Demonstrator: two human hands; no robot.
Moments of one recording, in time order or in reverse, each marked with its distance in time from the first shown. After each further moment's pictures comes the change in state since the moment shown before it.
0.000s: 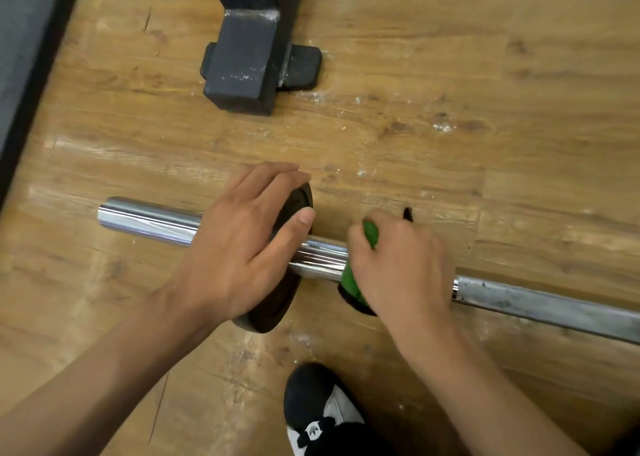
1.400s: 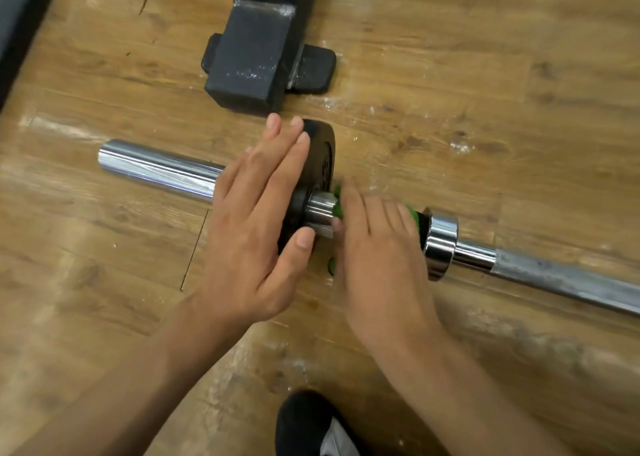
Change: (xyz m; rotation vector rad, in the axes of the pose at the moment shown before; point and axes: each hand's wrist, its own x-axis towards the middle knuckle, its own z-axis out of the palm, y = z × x) left_hand 0.022 -0.020 0.032 -0.058 0.404 0.184; right_hand 0.016 -0.022 0.032 -0.151 0.151 -0.302
